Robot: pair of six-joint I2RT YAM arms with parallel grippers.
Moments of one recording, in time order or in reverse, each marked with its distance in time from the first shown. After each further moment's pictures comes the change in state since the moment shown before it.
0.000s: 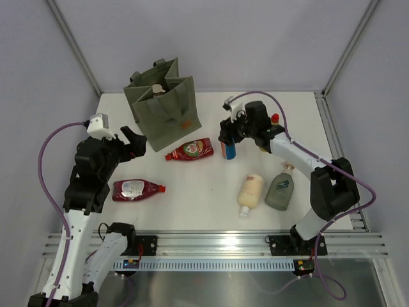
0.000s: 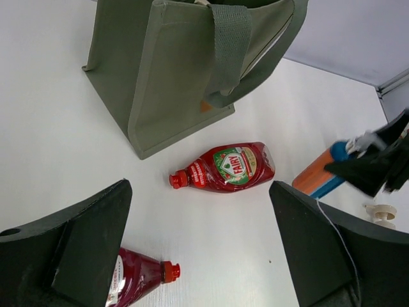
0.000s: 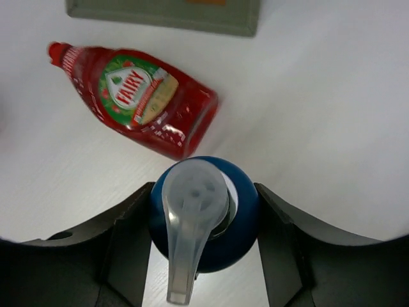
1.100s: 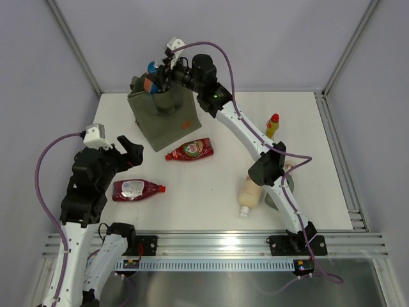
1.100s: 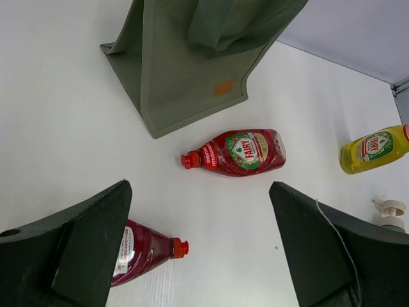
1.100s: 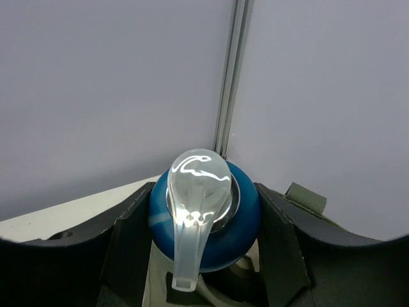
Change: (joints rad) left arm 0.002 -0.095 -0.026 -0.114 -0.042 -0.016; right arm 0.254 0.832 1.575 -0.003 -0.043 0.067
